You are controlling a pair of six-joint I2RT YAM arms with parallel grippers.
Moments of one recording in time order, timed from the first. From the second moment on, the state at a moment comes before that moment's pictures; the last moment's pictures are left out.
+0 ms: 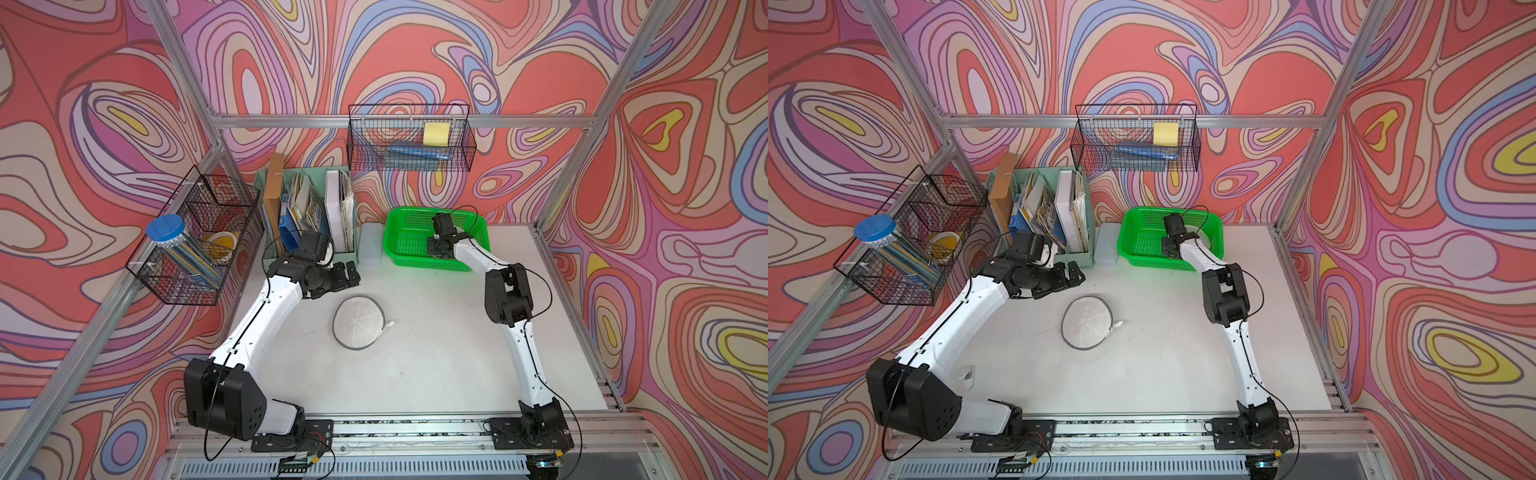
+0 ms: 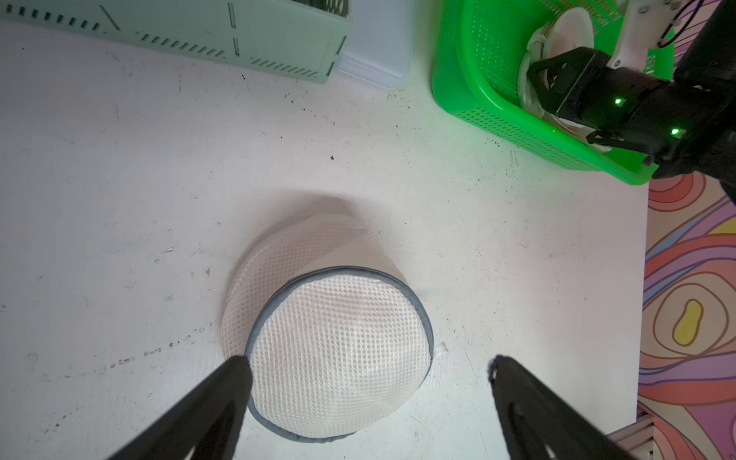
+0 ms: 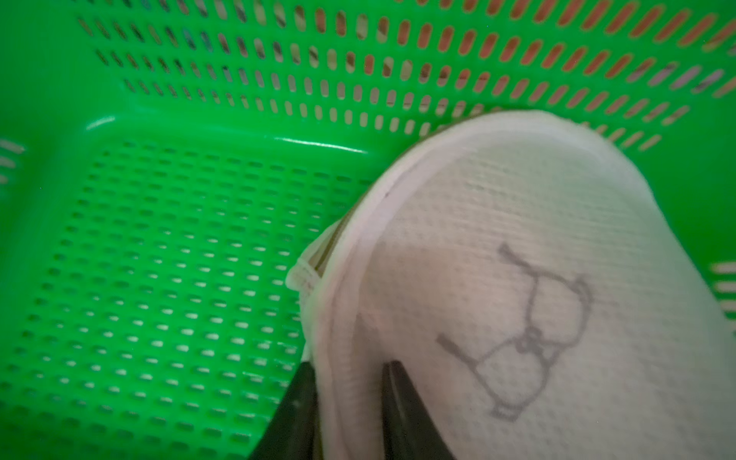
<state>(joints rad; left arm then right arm) -0.23 1.41 1.30 -0.88 0.21 -0.47 0.30 2.54 2.16 -0.48 0.19 0.16</state>
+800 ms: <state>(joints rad) -0.23 1.39 1.34 -0.90 0.22 -0.45 0.30 1.96 1.74 -0.34 0.27 0.12</state>
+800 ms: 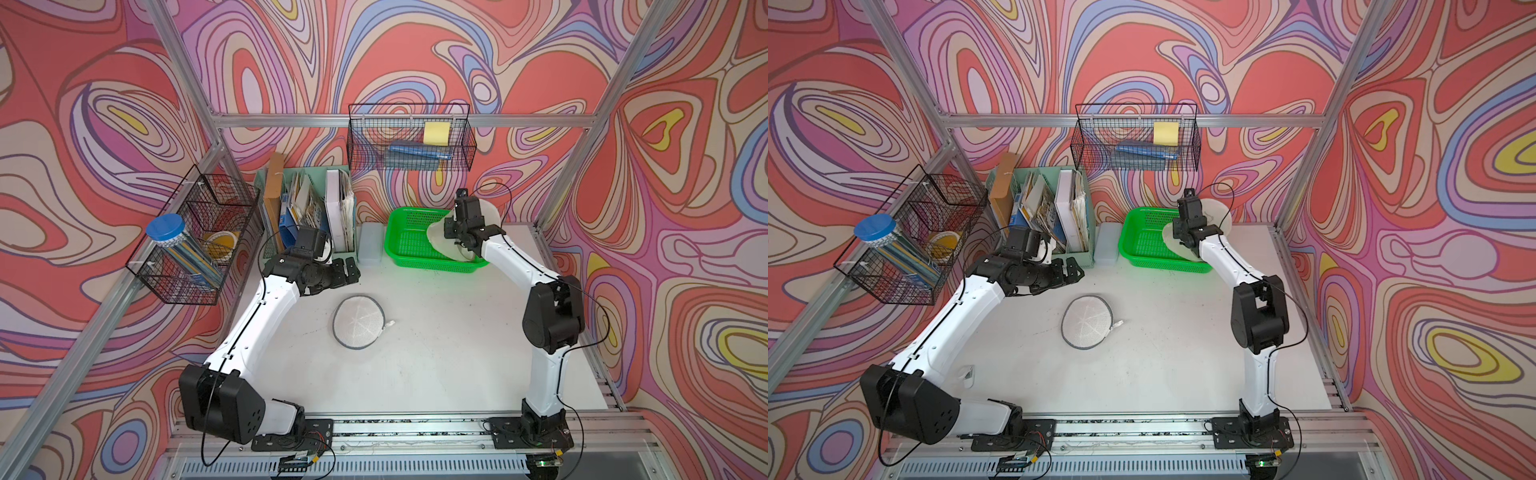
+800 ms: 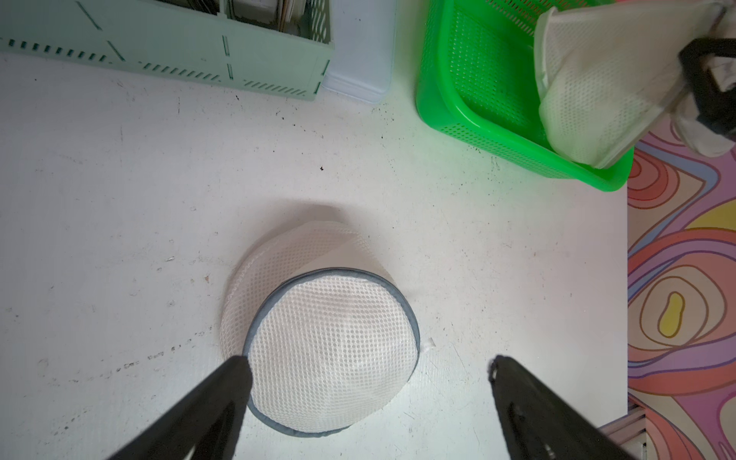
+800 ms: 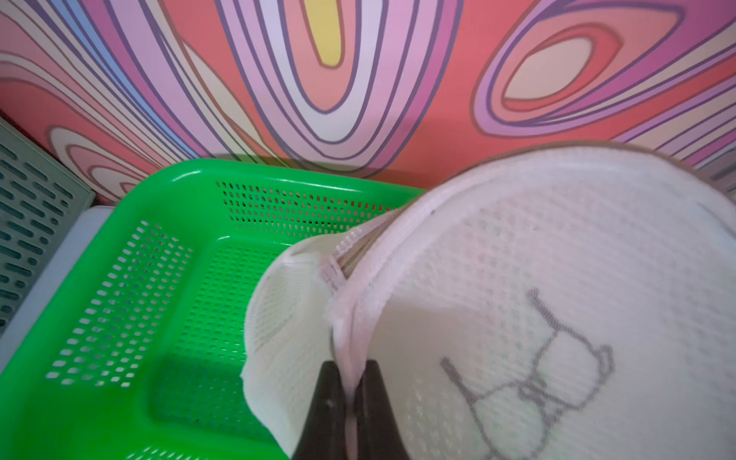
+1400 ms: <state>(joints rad) -0.23 1.39 1.38 -0.90 0.26 -0.44 0.57 1.43 1.38 -0.58 0.39 0.12</state>
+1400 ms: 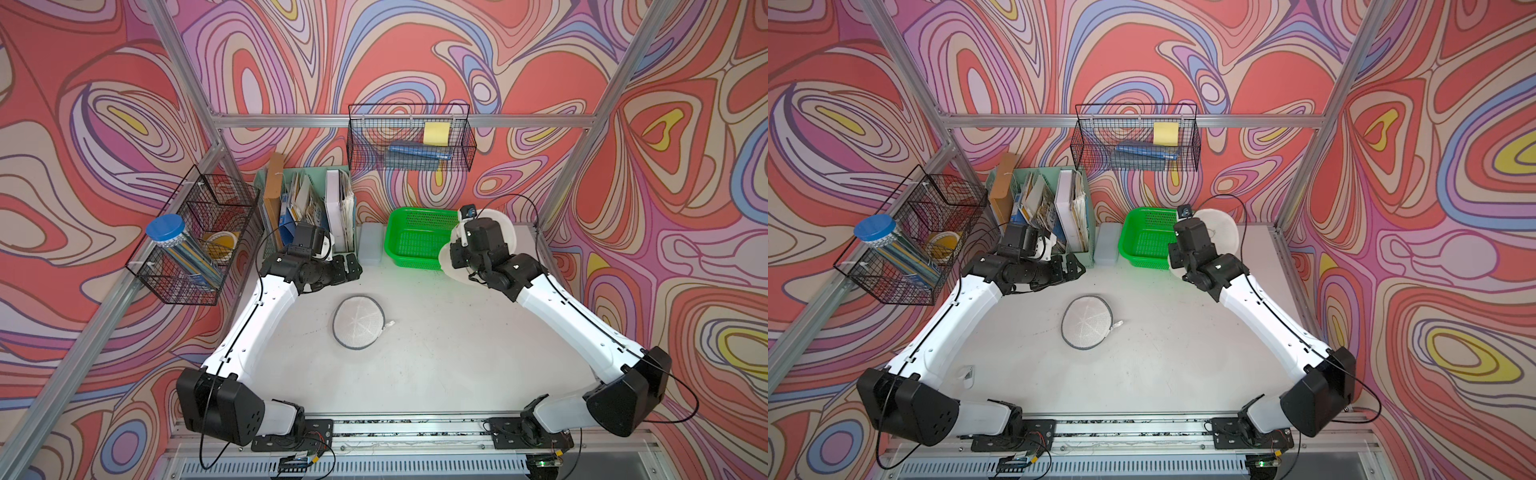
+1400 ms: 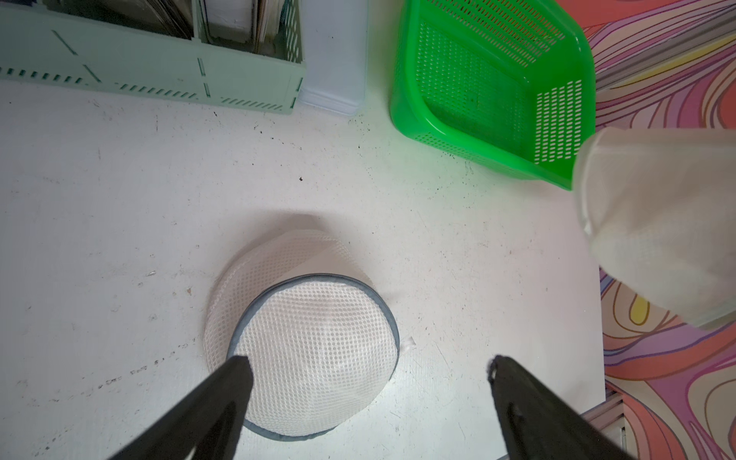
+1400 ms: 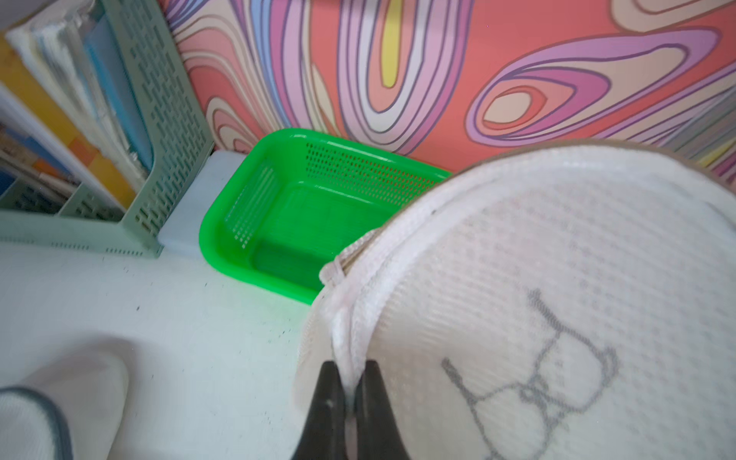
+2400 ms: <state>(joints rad) -0.60 1.60 1.45 -0.91 0.26 -0.42 0.56 1.52 1.12 -0.50 0.28 0.40</state>
